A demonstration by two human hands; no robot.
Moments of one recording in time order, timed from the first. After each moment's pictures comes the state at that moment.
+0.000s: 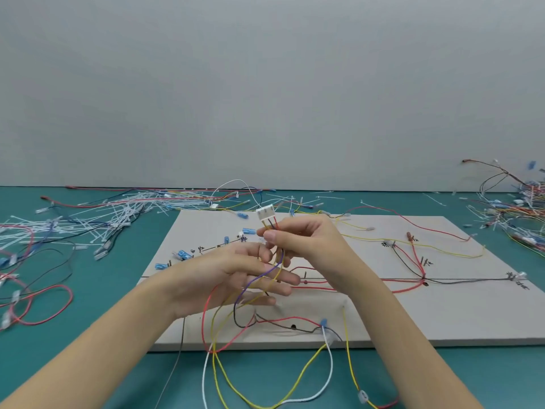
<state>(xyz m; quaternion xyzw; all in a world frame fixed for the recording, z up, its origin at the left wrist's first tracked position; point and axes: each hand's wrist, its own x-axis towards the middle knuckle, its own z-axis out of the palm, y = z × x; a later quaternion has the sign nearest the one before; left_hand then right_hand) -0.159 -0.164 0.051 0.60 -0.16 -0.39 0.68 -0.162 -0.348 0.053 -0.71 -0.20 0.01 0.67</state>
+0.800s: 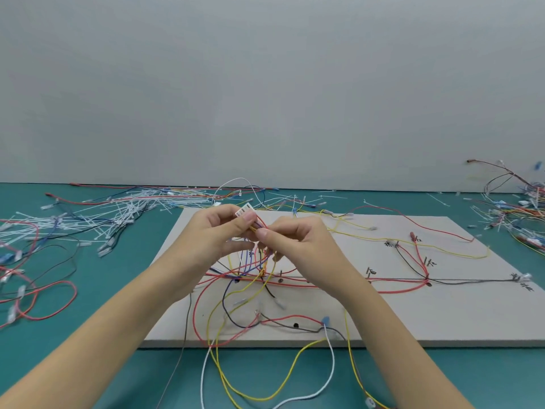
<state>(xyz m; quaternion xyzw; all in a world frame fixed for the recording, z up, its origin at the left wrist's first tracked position) -0.153 -0.157 0.059 0.66 -0.18 -0.05 0.73 -0.168 -0.329 0.053 -0.76 -0.19 -0.06 0.62</state>
